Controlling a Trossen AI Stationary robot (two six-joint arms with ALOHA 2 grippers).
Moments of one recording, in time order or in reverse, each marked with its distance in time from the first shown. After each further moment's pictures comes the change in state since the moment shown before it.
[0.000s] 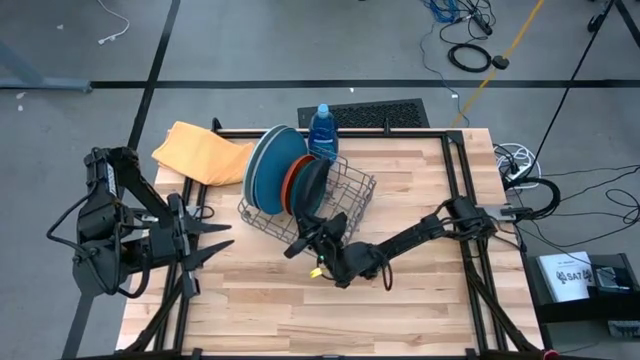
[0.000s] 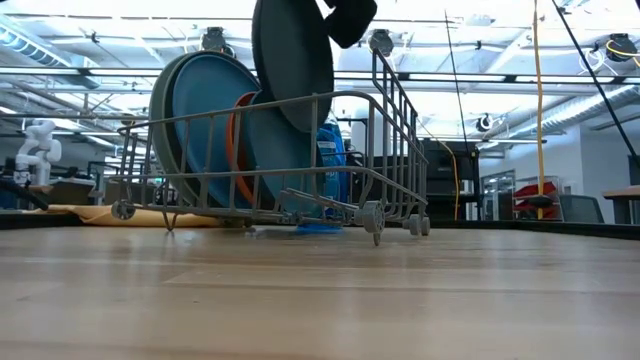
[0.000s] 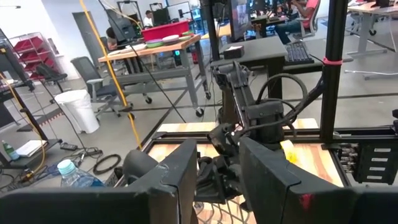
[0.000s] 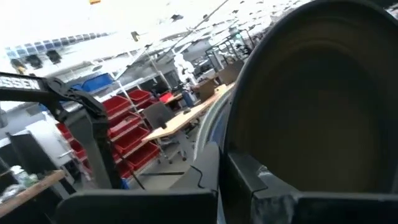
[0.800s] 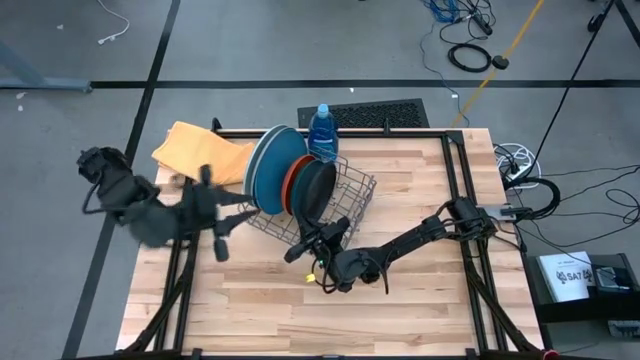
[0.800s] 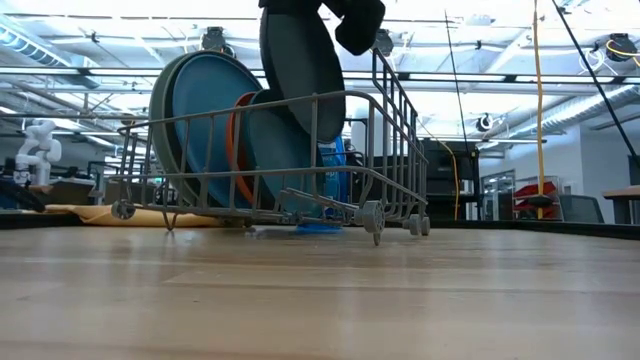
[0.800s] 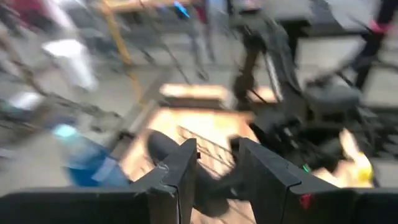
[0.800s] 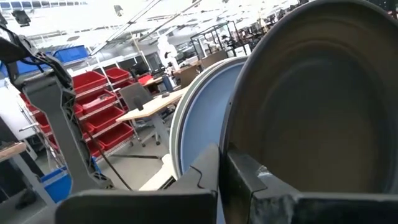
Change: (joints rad) left arm 0.369 -0.024 0.032 -0.165 0.355 -0.079; right arm 0.014 -0.005 0.000 -0.215 0.070 0.068
